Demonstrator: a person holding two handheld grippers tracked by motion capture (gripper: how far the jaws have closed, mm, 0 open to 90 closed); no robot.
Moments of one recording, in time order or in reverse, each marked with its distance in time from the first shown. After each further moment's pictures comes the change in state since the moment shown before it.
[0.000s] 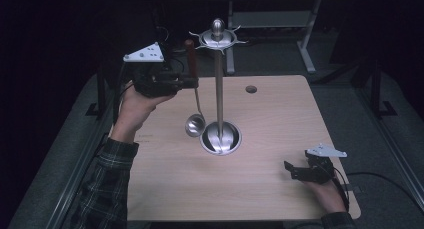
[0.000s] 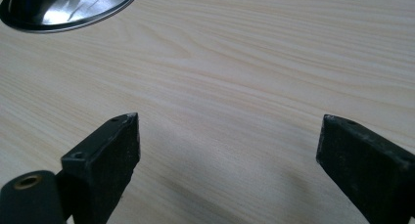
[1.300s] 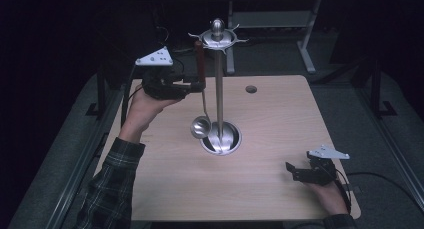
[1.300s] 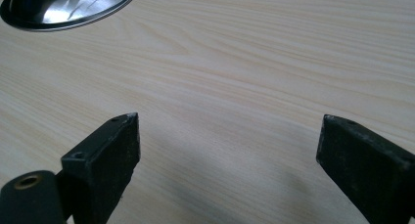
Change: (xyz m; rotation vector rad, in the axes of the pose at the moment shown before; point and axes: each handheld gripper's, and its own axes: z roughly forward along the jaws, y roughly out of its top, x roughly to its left) left arm 0.003 -0.014 0.017 0.009 0.011 -0.012; right arm 0.000 -0.003 -0.005 -0.003 -0.005 0.003
